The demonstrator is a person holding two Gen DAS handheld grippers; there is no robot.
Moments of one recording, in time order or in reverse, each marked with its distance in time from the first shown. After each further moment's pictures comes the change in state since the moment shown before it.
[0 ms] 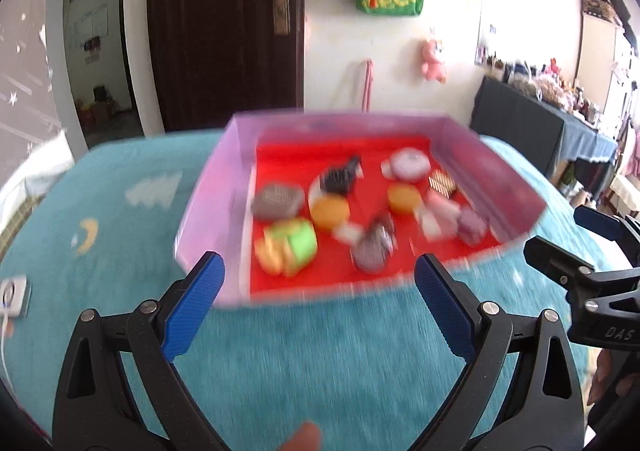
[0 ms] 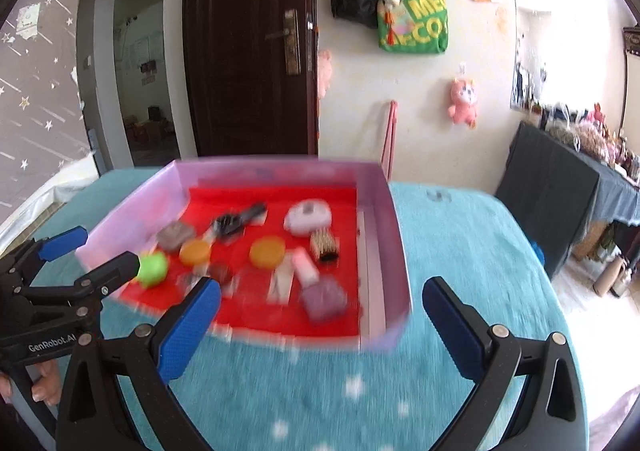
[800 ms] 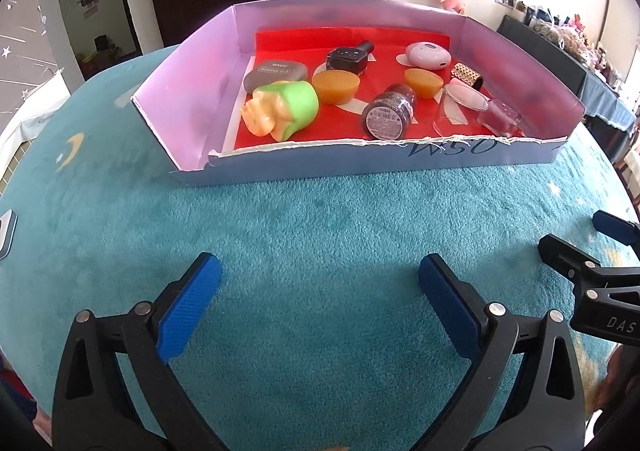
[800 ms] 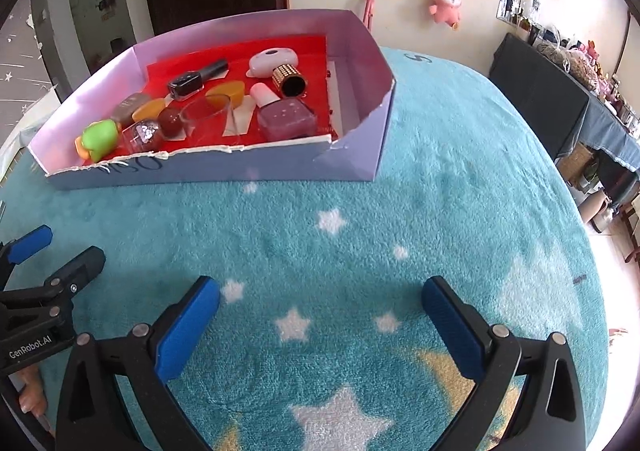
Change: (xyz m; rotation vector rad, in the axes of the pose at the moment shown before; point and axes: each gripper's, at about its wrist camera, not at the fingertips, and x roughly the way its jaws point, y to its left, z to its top) left arm 0.041 -0.006 -0.047 -0.012 0.238 0.056; right arm 0.032 -0.010 -0.069 0.052 0.346 -0.089
